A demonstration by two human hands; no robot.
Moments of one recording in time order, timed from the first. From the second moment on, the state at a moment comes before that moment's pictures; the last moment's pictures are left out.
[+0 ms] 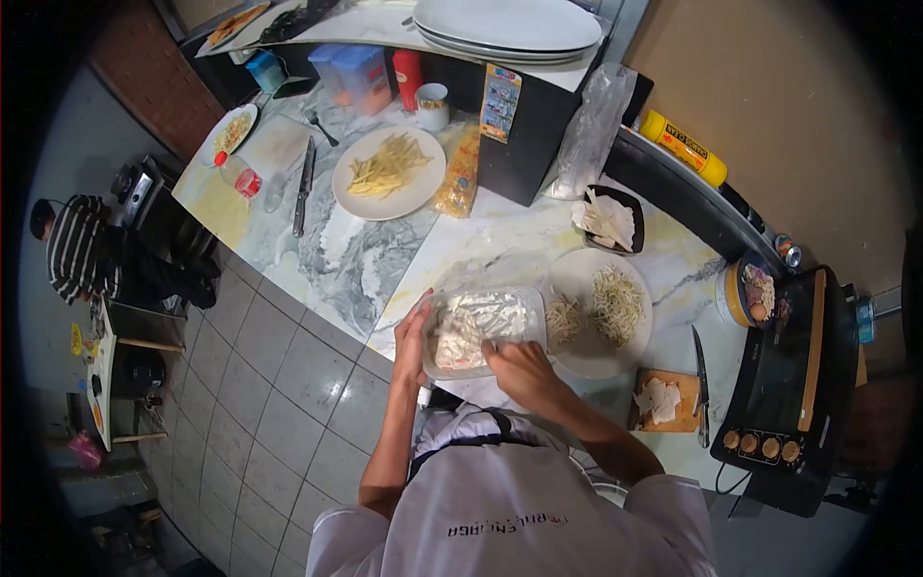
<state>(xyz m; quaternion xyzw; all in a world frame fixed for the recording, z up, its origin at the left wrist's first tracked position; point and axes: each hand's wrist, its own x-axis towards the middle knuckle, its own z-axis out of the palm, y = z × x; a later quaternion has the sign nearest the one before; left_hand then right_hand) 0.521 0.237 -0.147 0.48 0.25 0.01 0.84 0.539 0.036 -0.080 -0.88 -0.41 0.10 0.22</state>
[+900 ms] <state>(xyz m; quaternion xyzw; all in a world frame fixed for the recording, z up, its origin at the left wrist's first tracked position) 0.512 0.229 -0.144 0.54 0.20 0.01 0.81 0.558 0.036 -0.075 -0.92 -0.33 0.10 0.18</state>
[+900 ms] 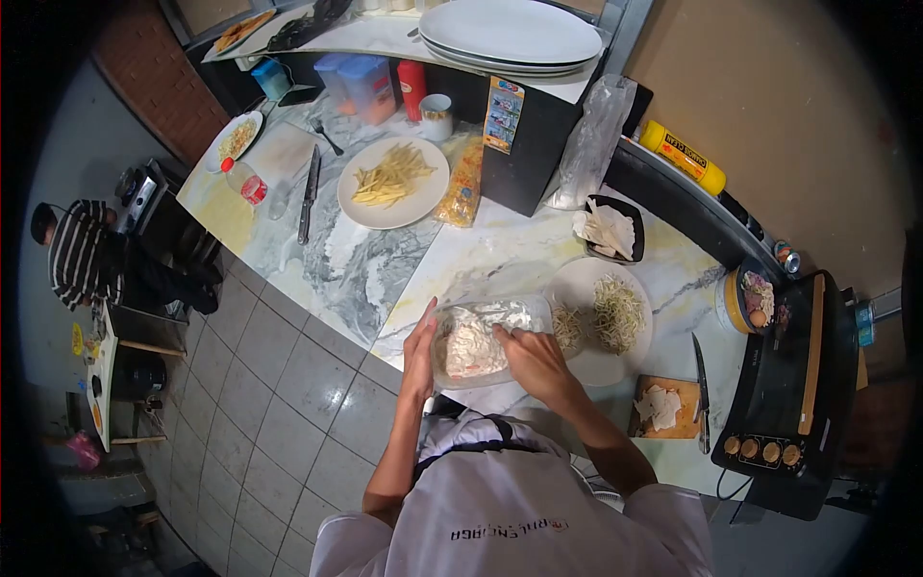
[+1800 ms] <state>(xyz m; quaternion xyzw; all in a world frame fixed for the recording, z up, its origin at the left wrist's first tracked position) 0.502 0.231 -0.134 0.53 0.21 0.04 0.82 0.544 -0.017 -0.068 -0.88 -0.38 0.06 0.26</state>
